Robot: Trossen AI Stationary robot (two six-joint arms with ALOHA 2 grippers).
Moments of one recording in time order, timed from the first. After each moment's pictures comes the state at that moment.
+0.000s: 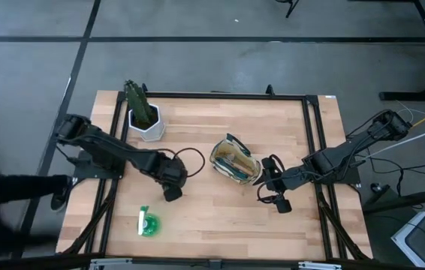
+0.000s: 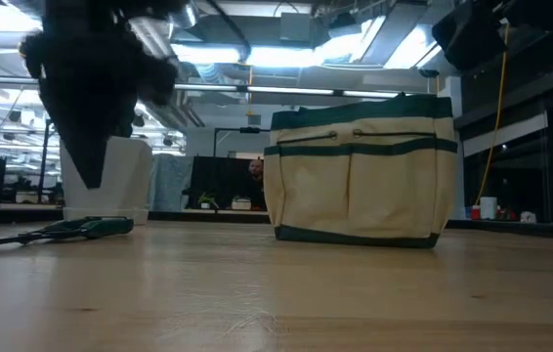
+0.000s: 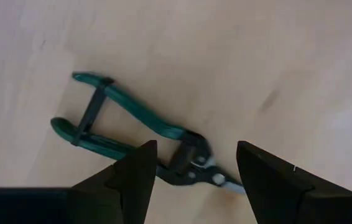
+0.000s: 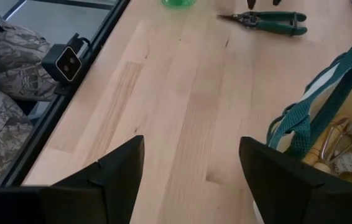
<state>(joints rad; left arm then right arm) -0.28 1.52 0.95 -0.82 -0.09 -0.79 0.51 1.14 0.75 -0.31 0.15 0.20</state>
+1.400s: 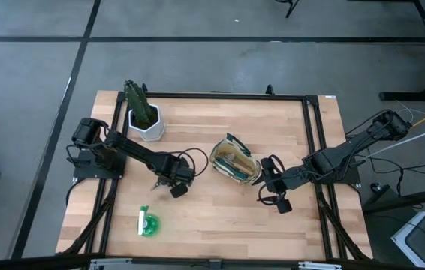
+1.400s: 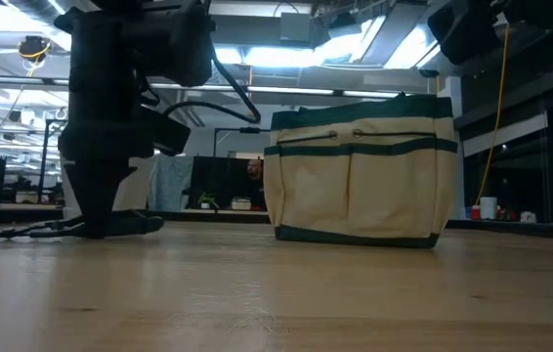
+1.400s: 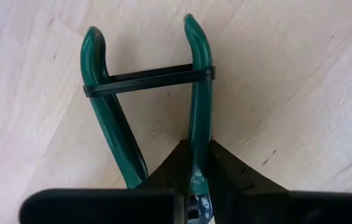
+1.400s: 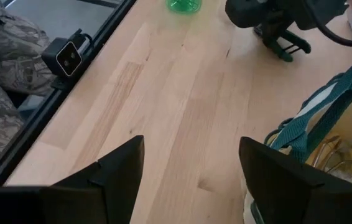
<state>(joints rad) -0.21 1.72 0.95 -0.80 -0.12 -0.84 0.51 1.14 0.75 -0.29 0.16 0.11</state>
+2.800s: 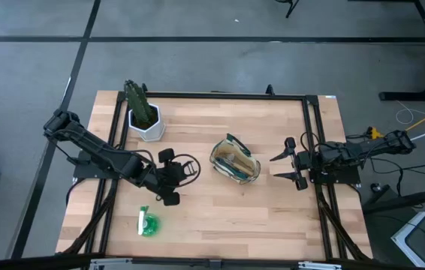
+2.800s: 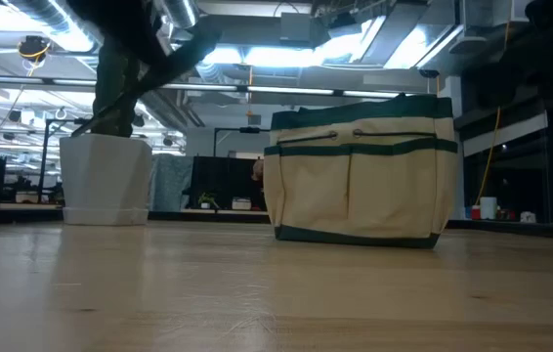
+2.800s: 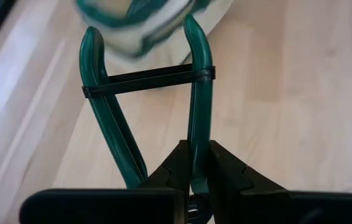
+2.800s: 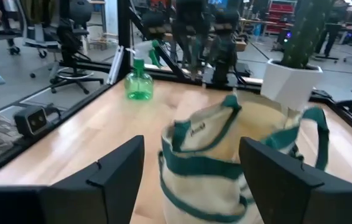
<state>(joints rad) -0.46 1.37 1.04 -0.67 -0.52 -0.50 0.26 0.28 0.13 0.05 0.05 -0.06</state>
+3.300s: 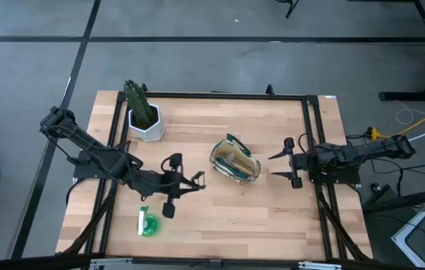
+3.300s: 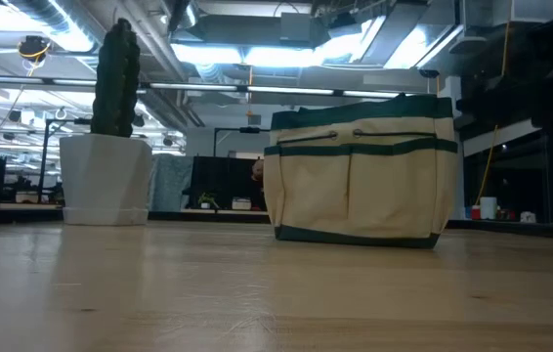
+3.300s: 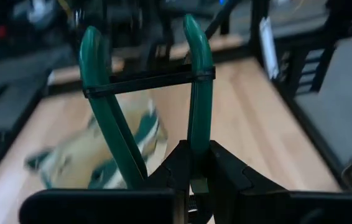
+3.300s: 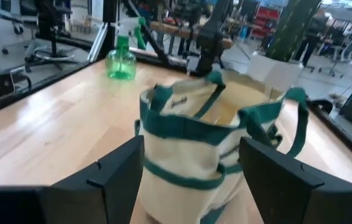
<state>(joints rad) -0.53 1.29 1.04 -0.18 -0.51 -0.05 0.20 0.23 0.01 0.10 0.05 -0.18</state>
